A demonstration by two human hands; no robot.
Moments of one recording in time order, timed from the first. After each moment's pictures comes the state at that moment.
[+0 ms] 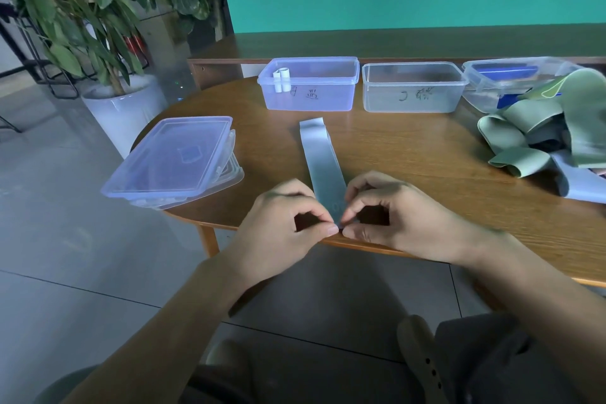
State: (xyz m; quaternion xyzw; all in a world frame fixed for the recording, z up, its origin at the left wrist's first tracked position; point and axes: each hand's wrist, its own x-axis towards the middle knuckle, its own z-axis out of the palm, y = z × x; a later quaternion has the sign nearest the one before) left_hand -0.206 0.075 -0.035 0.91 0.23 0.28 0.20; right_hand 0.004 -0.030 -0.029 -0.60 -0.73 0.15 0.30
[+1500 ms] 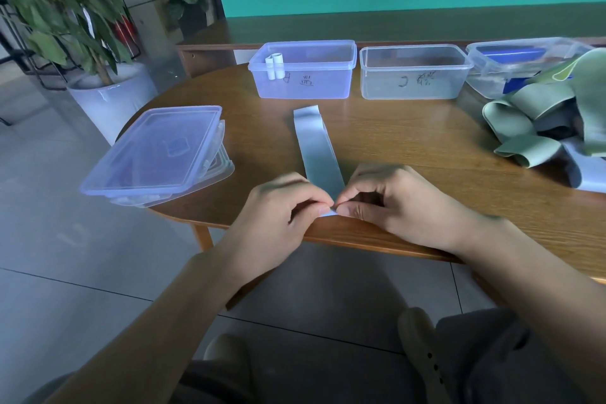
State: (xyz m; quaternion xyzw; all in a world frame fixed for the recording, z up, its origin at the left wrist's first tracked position) left_hand -0.196 0.084 -0.038 0.92 0.19 0.30 0.16; right_hand 0.012 -0.015 -0.032 -0.57 -0.75 0.12 0.31
